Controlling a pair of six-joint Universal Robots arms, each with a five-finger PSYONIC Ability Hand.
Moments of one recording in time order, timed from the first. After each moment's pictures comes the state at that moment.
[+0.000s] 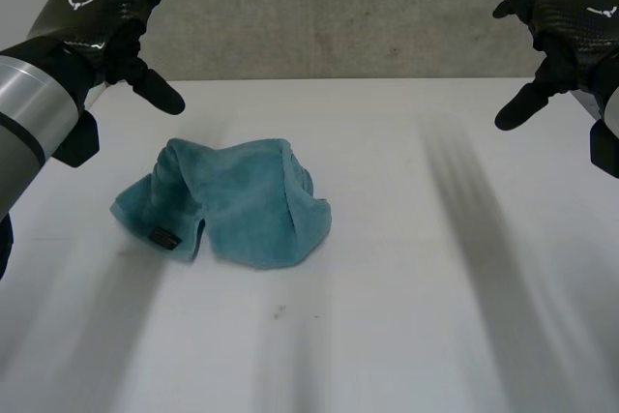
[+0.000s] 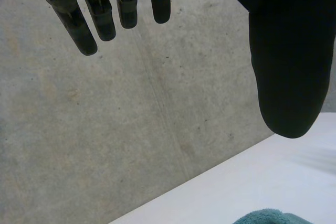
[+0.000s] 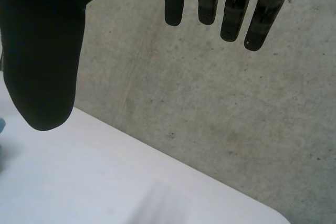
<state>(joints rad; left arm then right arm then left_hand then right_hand) 4.39 -1.61 -1.42 3.13 -1.42 3.16 1.84 -1.53 1.37 0.17 1.47 3.05 0.20 0.21 0.22 0.21 0.05 0.21 0.22 0.22 0.24 0.07</state>
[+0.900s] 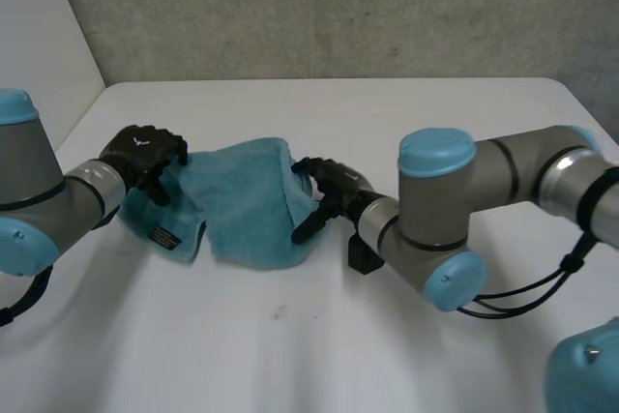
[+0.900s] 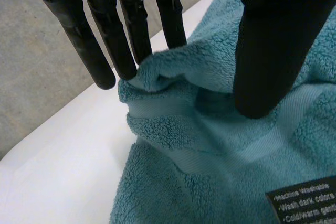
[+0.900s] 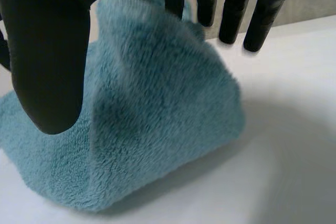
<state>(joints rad) 4.57 -2.18 -1.32 3.17 -1.27 3.60 2.20 -0.66 0.96 0.03 1.38 3.61 0.64 0.64 0.63 0.63 0.45 0.23 0.27 0.25 0.26 0.09</state>
